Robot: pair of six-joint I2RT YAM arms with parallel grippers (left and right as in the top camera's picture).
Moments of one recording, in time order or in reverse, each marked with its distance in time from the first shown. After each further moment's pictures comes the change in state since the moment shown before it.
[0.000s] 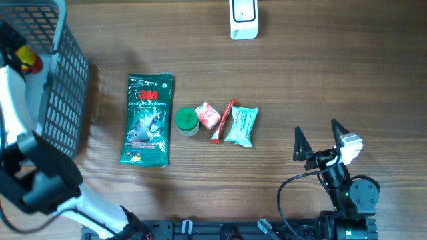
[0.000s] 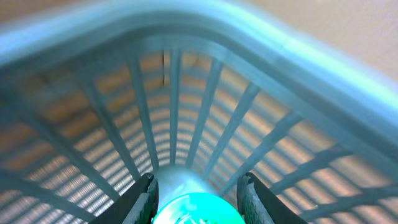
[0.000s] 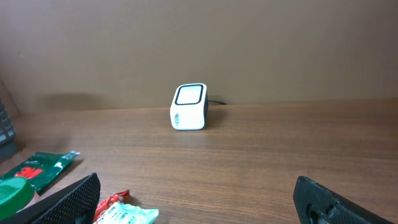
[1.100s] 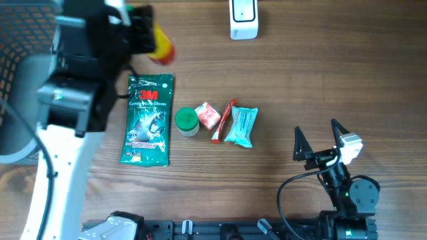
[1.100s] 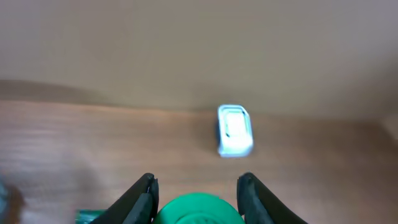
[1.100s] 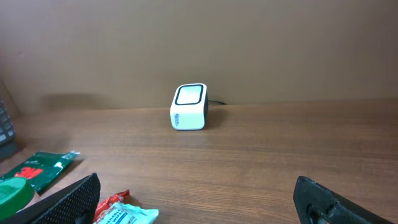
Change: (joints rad) left arm -0.815 -0.506 0.000 -0.444 0.064 -0.088; right arm 0.000 0.000 0.000 0.000 0.000 0.000
